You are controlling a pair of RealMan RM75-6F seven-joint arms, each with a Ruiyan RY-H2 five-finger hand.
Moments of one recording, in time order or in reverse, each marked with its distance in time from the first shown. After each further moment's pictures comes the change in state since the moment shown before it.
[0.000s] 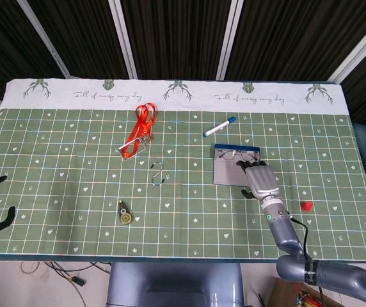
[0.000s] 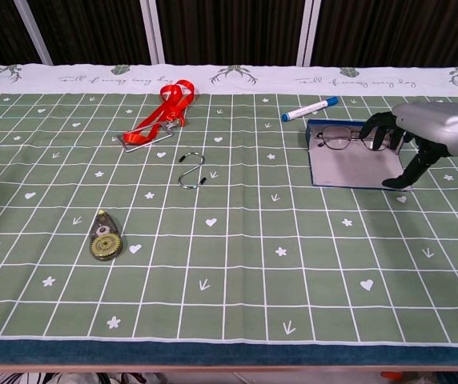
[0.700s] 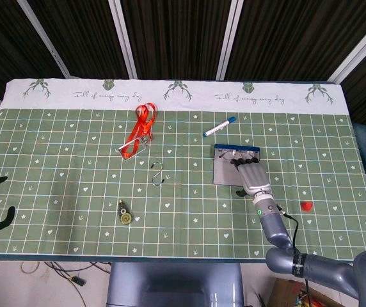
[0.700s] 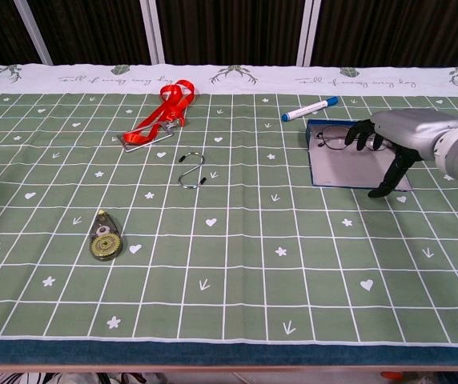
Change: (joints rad) left arm -0.003 0.006 0.000 0.000 -0.007 -0.009 0.001; right arm 0.024 -0.087 0.069 0.099 0.043 -0.072 -0.081
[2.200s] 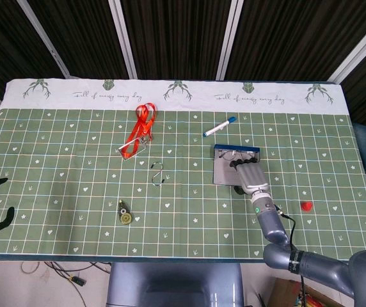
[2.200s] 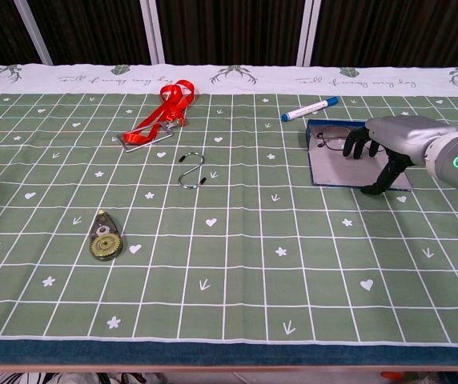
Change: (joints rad) left arm -0.003 0.006 0.003 0.000 -0.009 -0.012 0.005; right arm 0.002 -0.033 0.027 0.061 0.016 -0.069 -0.007
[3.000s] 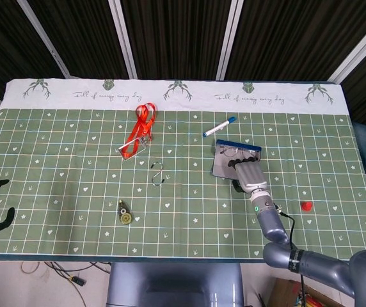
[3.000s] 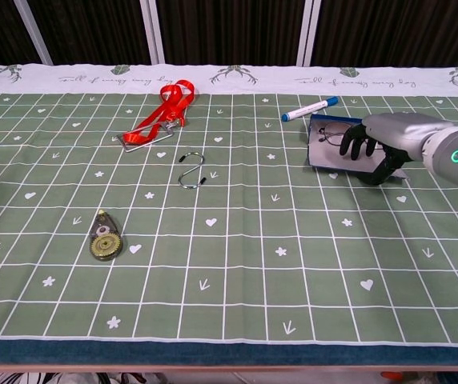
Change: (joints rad) left arm -0.002 0.007 0.004 -0.002 0.000 -0.008 0.001; right arm 0.002 0.006 0.015 0.000 -0.016 -0.007 0.018
